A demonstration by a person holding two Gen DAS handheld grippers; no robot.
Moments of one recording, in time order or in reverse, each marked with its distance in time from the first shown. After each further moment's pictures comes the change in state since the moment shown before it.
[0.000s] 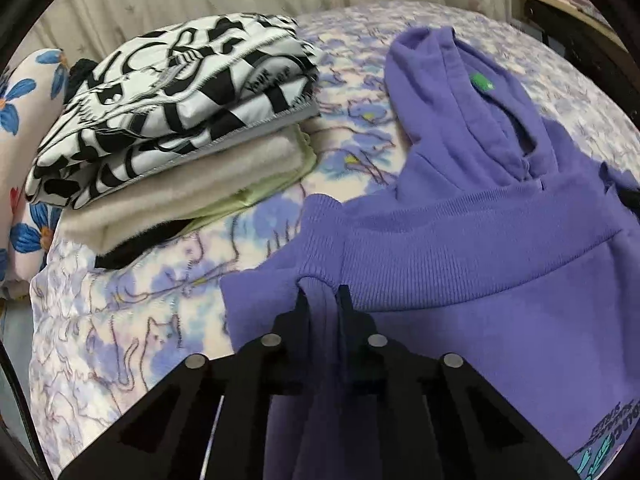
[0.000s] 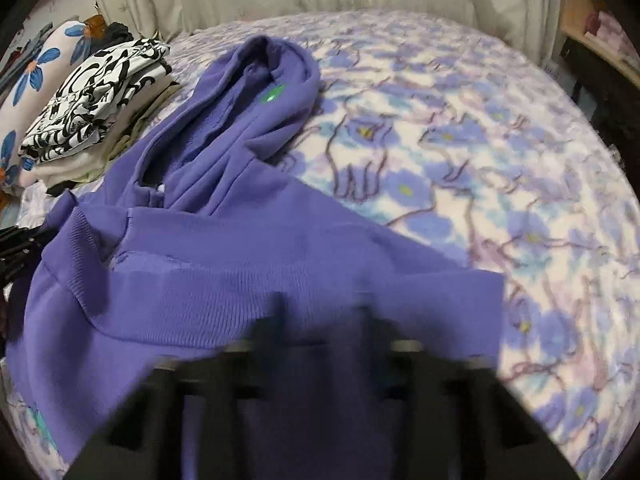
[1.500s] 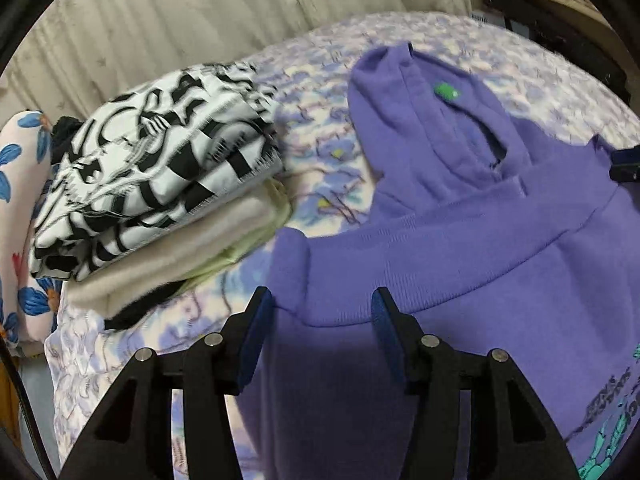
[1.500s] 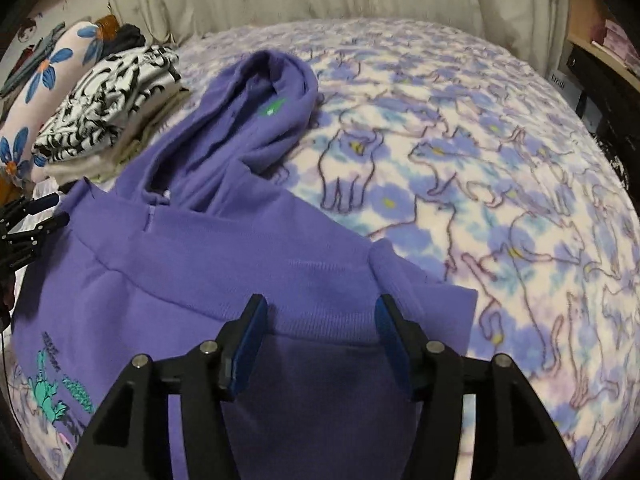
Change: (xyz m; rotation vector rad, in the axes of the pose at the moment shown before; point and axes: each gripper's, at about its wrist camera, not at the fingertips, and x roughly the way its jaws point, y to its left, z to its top) left arm 0.000 -0.025 0.024 0.175 -0.052 0.001; right arm 0.005 -0.014 0.009 -0.032 0.031 0.085
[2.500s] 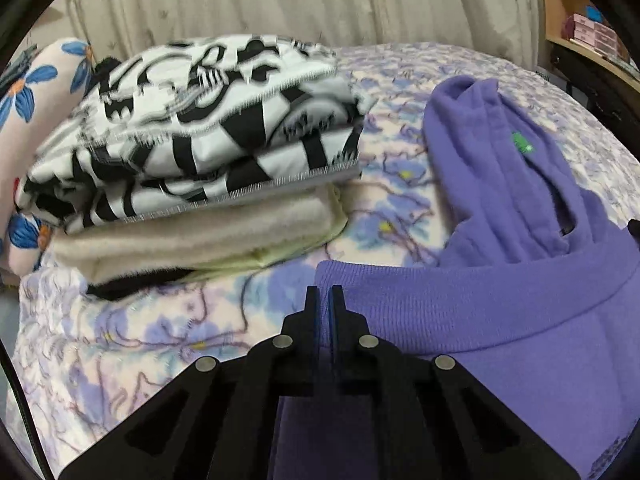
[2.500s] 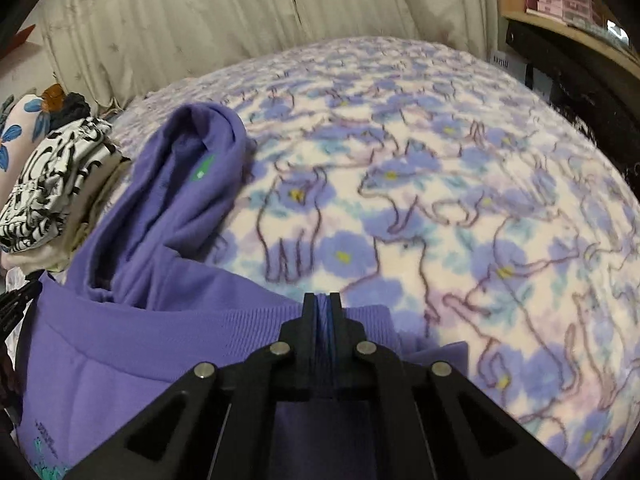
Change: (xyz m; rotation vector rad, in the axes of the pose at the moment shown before) left arm 0.037 0.045 -0.002 -0.285 -0.057 0.025; right arm 0.028 -0.029 0.021 0.232 -0.141 -0.090
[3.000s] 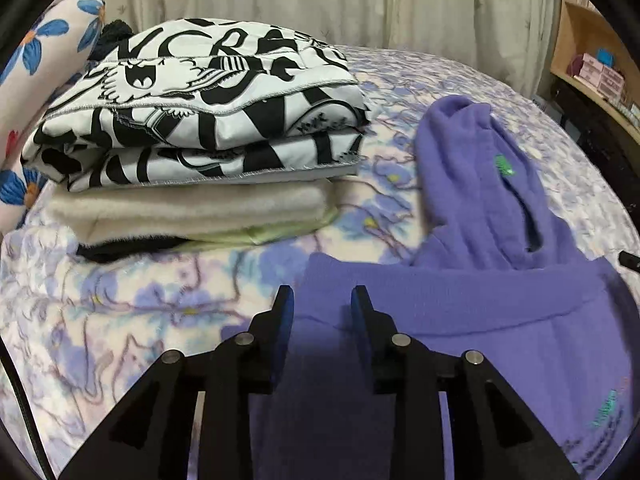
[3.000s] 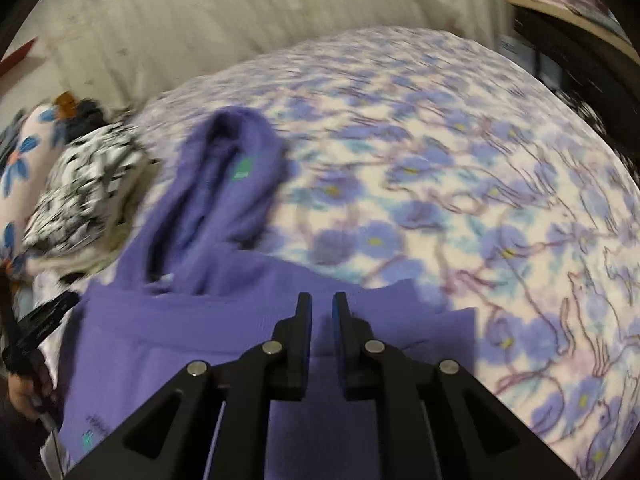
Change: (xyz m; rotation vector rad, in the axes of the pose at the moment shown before) left arm -0.028 0.017 -0.008 -0.126 0.031 -0.117; right arm -0.059 0.034 -0.002 -0.017 0.028 0.111
